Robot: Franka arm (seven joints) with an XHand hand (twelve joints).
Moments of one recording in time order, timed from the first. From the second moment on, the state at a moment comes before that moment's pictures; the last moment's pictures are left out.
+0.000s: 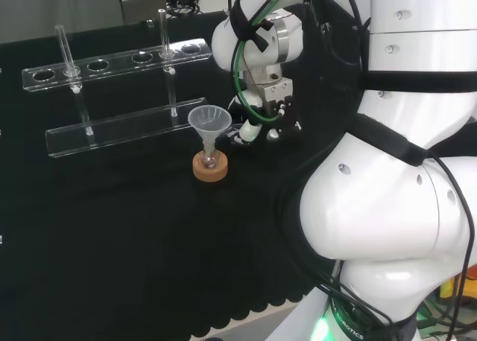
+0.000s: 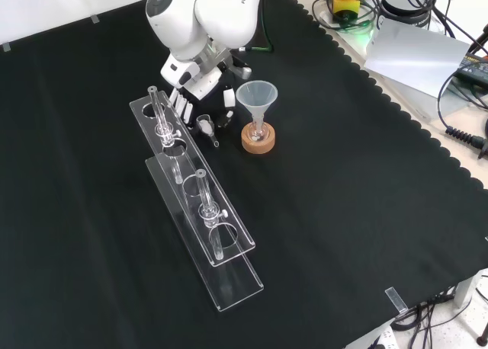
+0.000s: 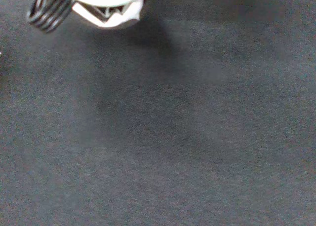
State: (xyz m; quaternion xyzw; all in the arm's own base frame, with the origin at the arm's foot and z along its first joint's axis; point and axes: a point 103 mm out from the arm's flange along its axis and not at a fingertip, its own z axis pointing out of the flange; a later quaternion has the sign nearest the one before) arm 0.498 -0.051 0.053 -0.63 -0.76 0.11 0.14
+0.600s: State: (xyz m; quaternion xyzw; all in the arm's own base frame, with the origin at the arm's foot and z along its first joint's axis) arm 0.497 -0.050 0.055 -0.63 -0.75 0.12 0.13
